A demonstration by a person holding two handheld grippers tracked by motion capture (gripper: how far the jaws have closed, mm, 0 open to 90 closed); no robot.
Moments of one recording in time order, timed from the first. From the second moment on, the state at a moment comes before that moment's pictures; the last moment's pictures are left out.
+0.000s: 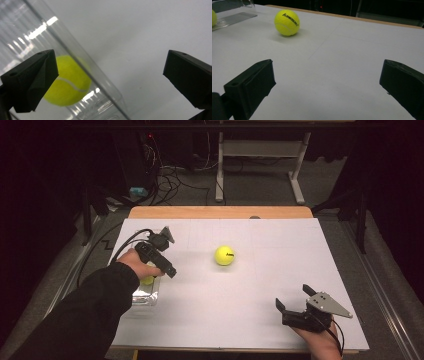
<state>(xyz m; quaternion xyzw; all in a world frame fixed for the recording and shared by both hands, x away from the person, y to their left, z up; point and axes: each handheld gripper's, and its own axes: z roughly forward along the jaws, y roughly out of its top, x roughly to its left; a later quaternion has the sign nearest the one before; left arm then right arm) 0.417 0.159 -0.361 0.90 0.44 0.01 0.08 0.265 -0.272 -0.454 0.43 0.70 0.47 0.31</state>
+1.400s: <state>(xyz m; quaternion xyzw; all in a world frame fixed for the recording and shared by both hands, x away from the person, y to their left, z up) 0.352 0.106 -0.393 0.92 0.37 0.01 0.16 0.269 -0.270 -0.455 0.44 0.70 0.47 0.31</state>
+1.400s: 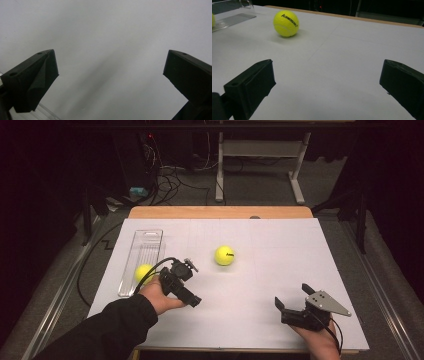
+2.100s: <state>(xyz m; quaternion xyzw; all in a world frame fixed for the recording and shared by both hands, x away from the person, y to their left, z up) 0.336 0.108 -0.402 0.92 0.36 0.00 0.17 0.279 -0.254 -0.455 0.43 0.71 0.46 0.30</state>
